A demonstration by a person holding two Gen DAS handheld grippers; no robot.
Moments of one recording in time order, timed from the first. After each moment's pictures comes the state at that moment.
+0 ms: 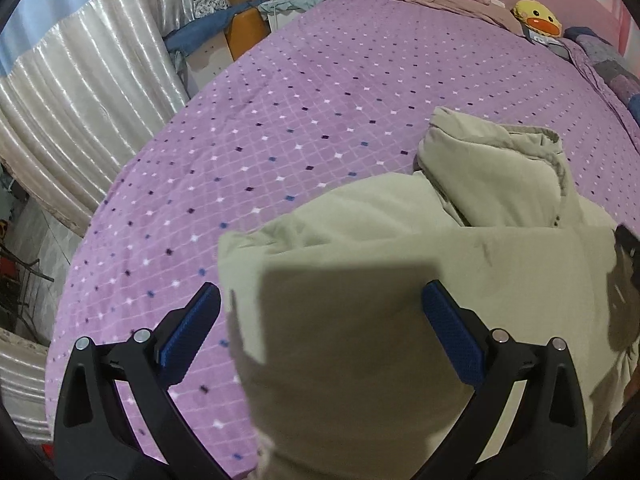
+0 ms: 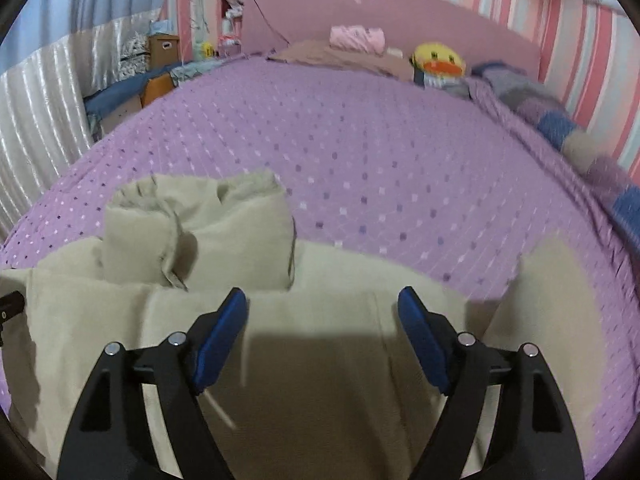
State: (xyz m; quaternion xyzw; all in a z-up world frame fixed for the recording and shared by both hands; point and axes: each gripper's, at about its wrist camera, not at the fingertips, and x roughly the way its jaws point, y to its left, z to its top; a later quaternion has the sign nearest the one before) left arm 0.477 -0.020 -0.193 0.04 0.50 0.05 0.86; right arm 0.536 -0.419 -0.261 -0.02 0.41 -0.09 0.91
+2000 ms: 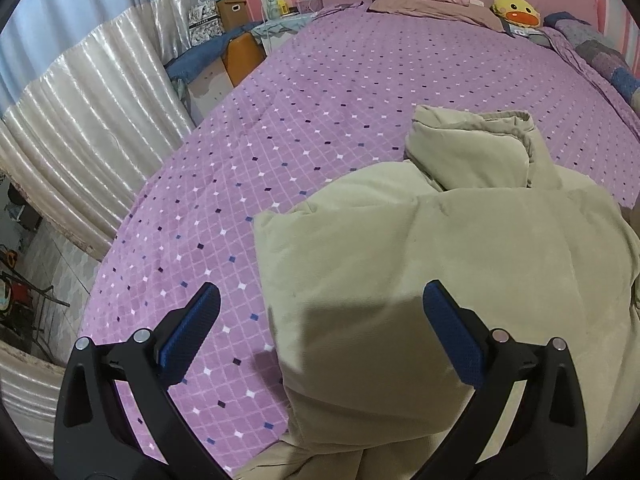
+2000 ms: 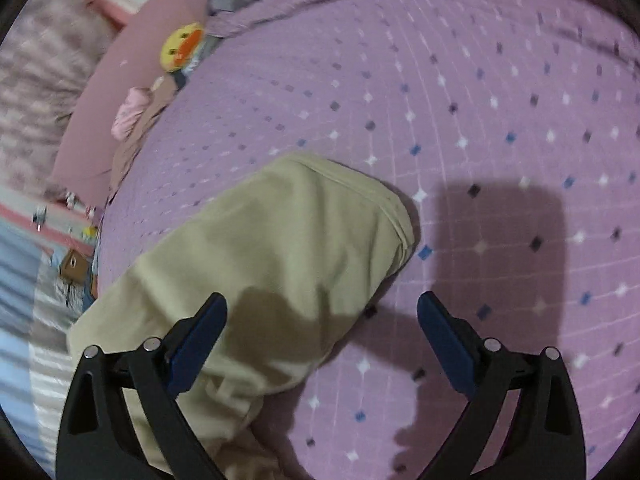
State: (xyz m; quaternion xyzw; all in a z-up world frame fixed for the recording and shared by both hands) left arm 0.420 -0.021 -0.165 0.08 0.47 0.04 0.88; right arm 0.387 -0.768 -0.333 0.45 0.37 -0.26 0.77
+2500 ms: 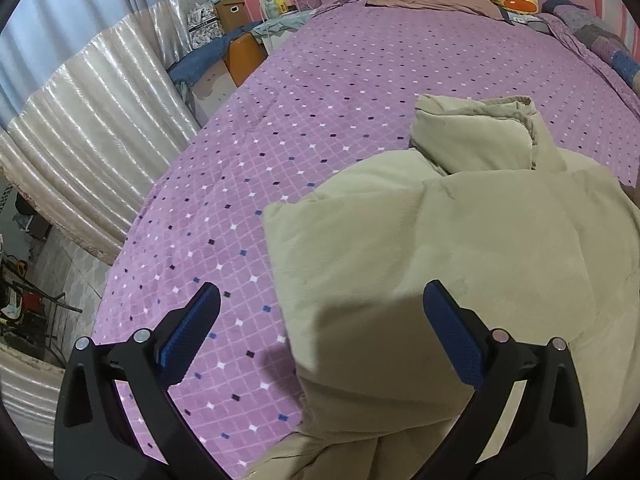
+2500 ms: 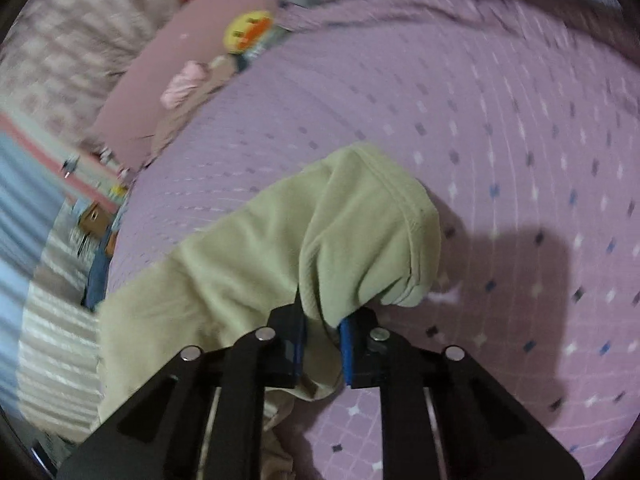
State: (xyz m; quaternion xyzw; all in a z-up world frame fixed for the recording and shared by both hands) left arm 0.409 -0.020 -0.163 0.11 0.47 0.05 0.87; right arm 0.434 -0.730 -0.292 0.35 0.36 -0.18 0.85
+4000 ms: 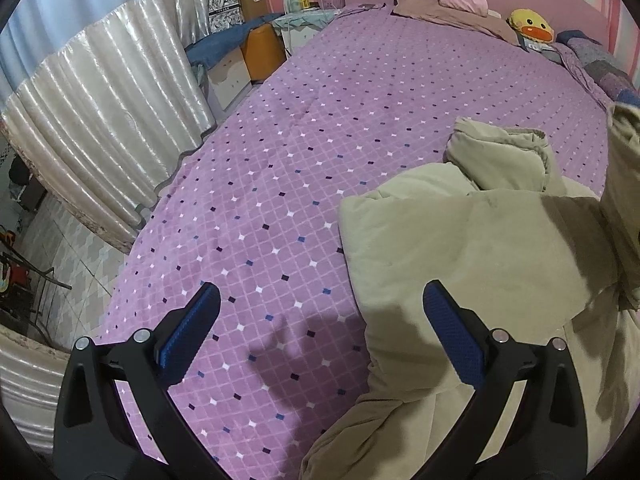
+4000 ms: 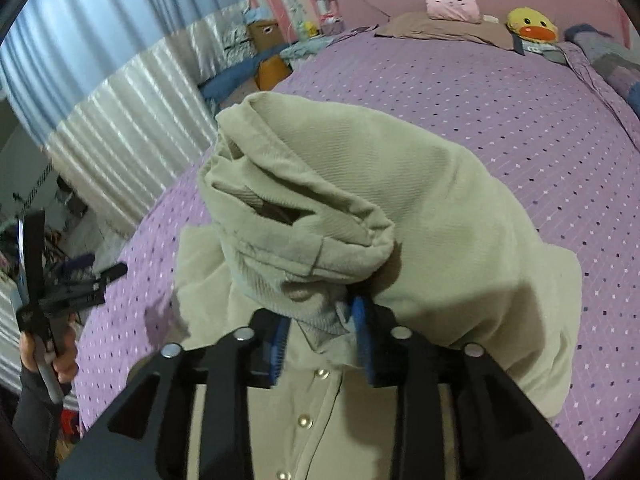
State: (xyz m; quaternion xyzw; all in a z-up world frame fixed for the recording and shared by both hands) left arm 0.382 0.056 -0.121 0.05 0.48 0.05 0.87; right arm 0.482 -0.397 -0.186 0.07 0.46 0.13 0.87
